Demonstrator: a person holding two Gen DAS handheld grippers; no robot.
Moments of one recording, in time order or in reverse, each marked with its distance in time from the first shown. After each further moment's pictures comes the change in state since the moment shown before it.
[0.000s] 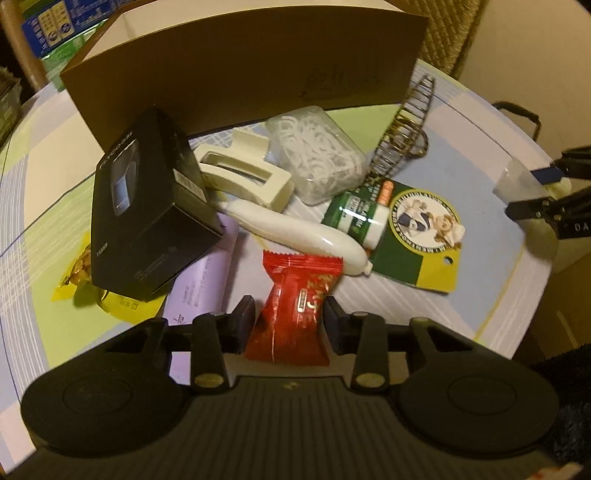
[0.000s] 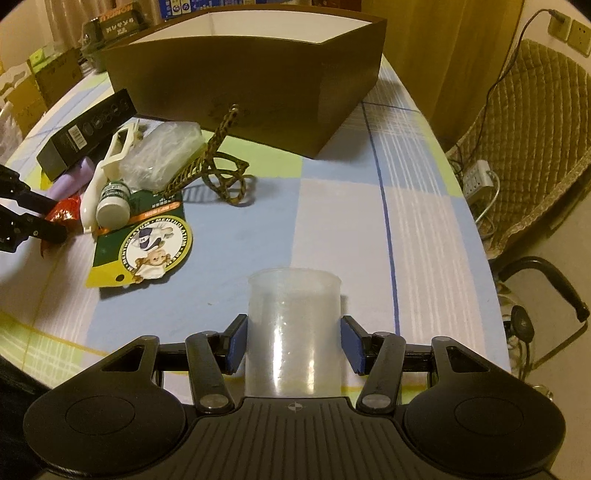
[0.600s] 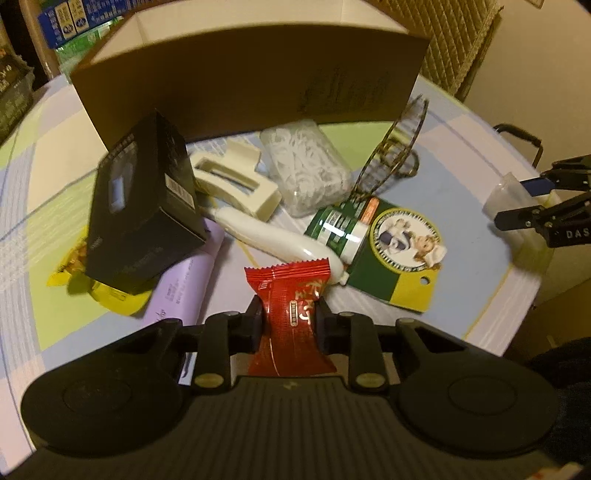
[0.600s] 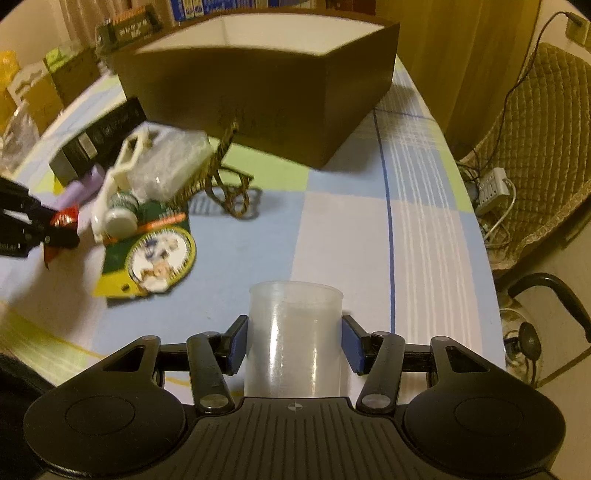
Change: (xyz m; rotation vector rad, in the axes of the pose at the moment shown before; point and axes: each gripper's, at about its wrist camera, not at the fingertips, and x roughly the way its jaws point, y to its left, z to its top) left arm -0.017 -0.013 0.003 -0.068 -0.030 0.004; right arm -0.007 -0.012 0.017 -0.005 -0.008 0.077
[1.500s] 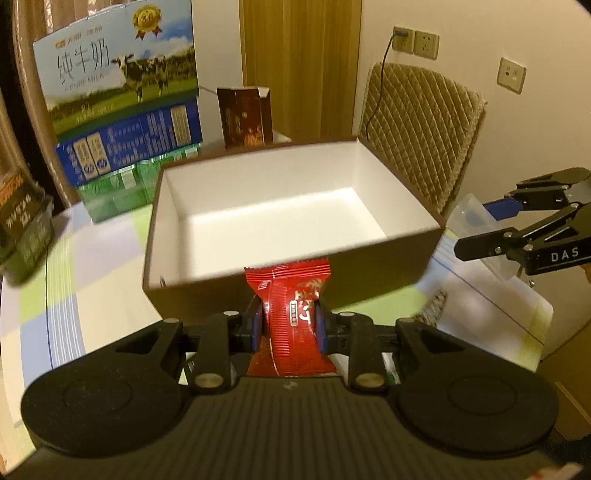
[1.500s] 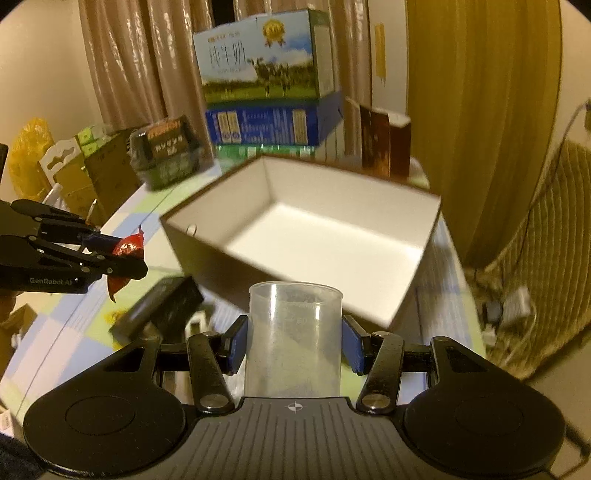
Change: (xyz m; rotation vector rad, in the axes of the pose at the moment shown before) left arm -0.074 0.064 0.113 0.082 -0.301 -0.014; right arm -0.049 0.051 0.147 -0.047 -0.277 0.067
